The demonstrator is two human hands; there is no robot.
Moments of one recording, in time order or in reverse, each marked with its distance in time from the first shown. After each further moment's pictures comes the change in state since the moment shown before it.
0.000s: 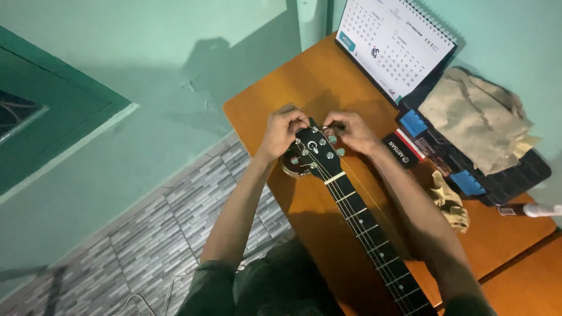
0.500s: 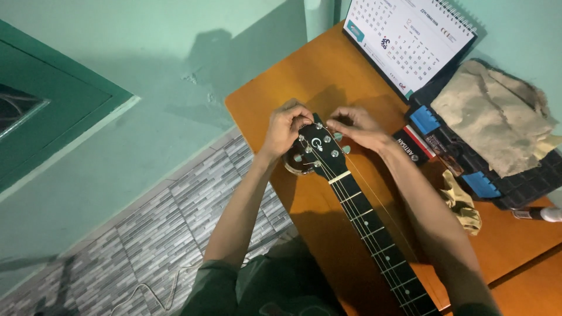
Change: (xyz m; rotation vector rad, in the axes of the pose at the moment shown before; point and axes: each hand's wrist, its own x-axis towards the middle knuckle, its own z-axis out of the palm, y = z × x) left_hand -0.004 -0.009 0.002 -0.016 0.009 -0.028; right_hand -0.003 -0.029 -0.005 -0.008 -0.051 0.182
